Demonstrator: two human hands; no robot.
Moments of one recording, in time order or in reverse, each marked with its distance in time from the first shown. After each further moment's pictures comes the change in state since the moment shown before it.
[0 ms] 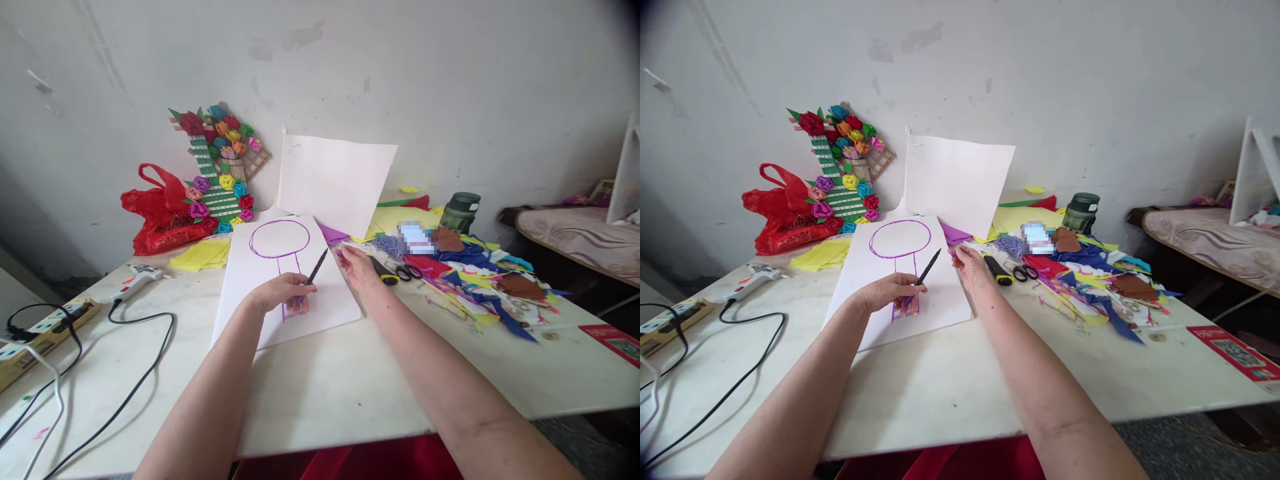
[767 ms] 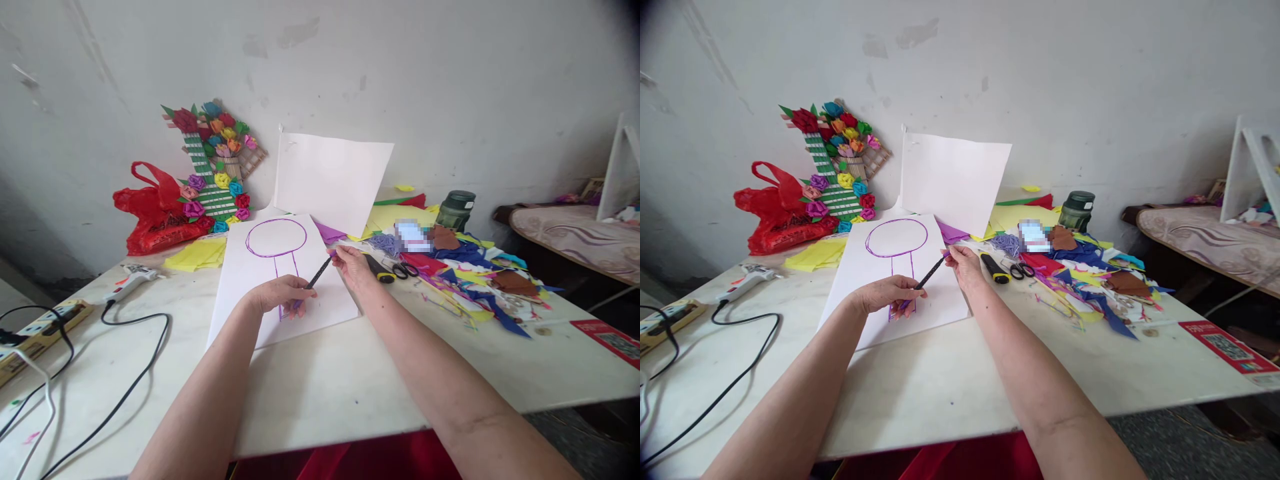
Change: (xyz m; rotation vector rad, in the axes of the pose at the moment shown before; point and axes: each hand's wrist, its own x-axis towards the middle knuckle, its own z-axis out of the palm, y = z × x) left_hand 0.003 -0.001 0.002 0.048 -0.076 -0.056; right_hand -0.005 -0.001 0.007 -0.061 -0.046 -0.057
